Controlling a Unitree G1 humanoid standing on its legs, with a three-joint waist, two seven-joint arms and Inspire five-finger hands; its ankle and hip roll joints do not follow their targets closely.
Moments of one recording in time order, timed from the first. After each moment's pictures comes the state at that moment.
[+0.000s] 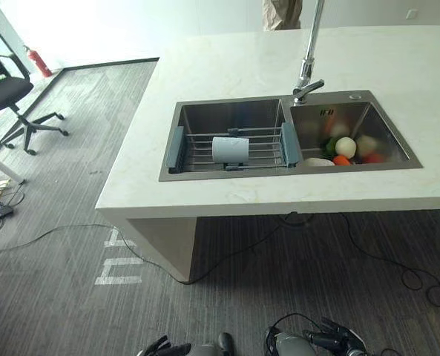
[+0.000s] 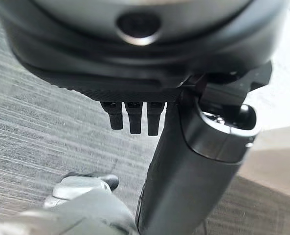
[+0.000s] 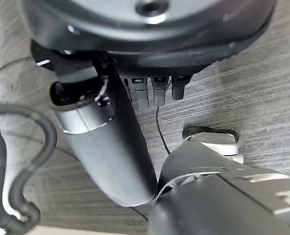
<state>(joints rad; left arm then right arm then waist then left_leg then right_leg) 0.03 0.21 0.01 1.32 -0.47 -0.14 -0.04 -0.02 -0.28 0.02 1.30 0.37 -0.20 0.16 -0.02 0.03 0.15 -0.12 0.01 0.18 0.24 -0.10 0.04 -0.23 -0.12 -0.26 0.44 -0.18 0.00</state>
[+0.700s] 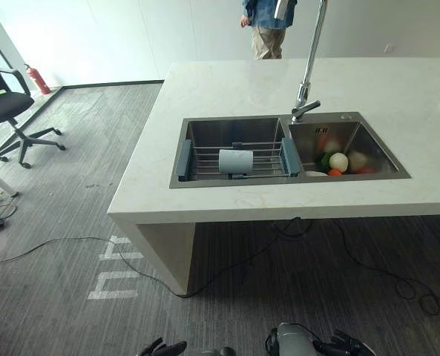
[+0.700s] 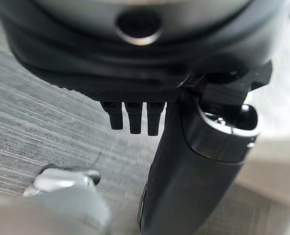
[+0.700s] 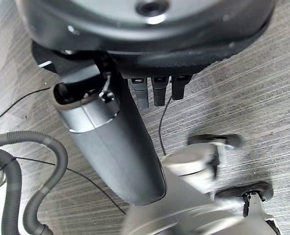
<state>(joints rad) 0.01 0.21 -0.05 1.32 -0.50 -0.13 -0.06 -0.01 -0.28 -0.04 1.33 0.37 -0.19 0.15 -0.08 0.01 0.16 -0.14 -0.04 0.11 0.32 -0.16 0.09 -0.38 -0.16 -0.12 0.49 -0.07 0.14</state>
